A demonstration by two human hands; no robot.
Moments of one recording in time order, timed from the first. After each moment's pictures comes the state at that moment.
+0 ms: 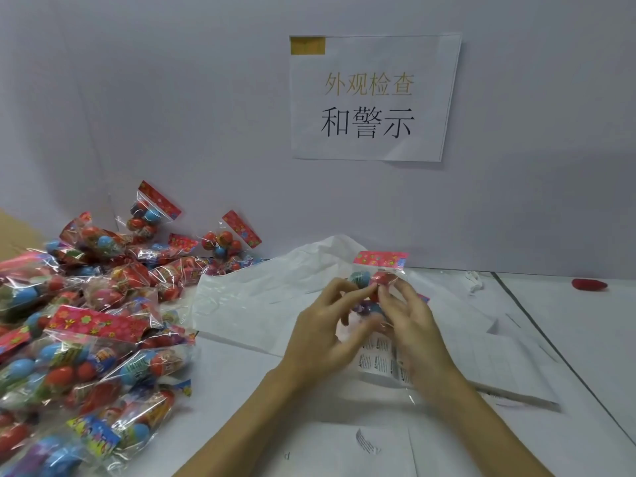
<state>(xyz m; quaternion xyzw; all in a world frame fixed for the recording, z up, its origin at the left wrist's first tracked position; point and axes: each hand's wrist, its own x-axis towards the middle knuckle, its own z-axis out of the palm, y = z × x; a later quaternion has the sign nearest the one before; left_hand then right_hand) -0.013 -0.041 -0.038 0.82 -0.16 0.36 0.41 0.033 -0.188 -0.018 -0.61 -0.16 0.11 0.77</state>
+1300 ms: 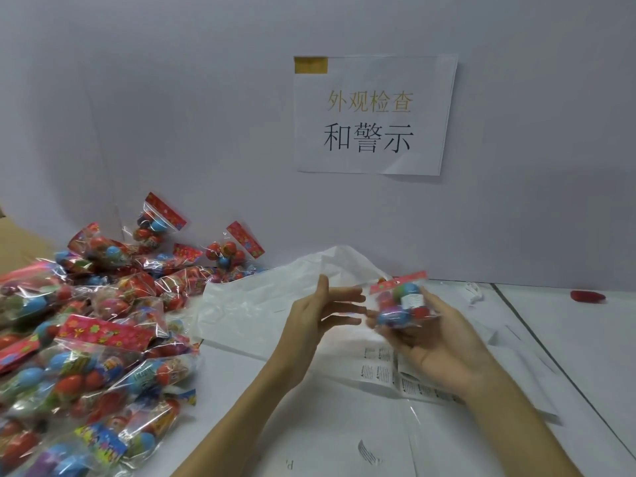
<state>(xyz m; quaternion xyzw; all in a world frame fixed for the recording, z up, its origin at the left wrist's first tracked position) -0.013 -0.028 -0.014 0.66 0.00 0.16 0.74 0.054 -0.228 0.003 -0.39 0.01 0.32 0.86</state>
